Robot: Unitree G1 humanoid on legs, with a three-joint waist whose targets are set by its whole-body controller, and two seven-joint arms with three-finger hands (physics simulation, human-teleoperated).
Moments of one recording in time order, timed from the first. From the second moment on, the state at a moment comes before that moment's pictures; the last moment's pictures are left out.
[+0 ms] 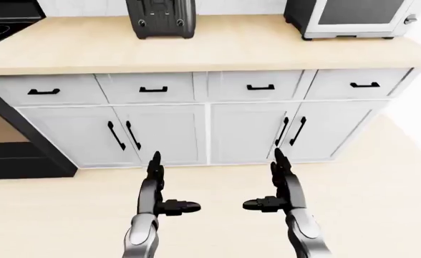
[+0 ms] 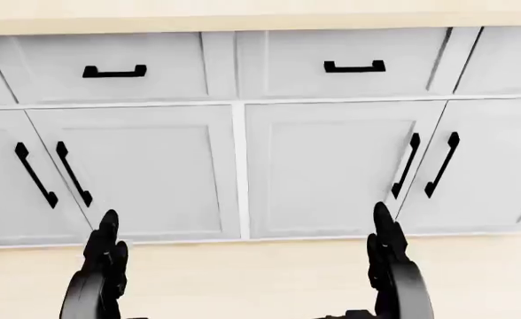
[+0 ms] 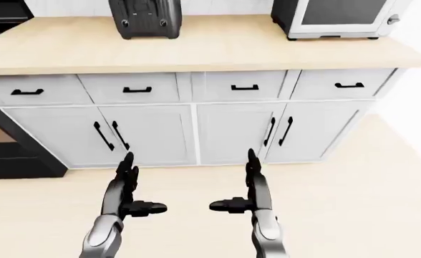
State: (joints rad) left arm 0.03 0.02 0.04 0.09 -0.01 0.06 -0.04; right arm 0.03 -0.01 -0.04 0.09 0.01 0.06 0.04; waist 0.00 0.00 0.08
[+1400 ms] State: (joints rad) left arm -0.76 0.37 0.33 -0.57 -0.58 1.17 0.32; right arm -0.83 -0.29 -0.28 -0.69 0.23 1.30 -0.11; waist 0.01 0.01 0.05
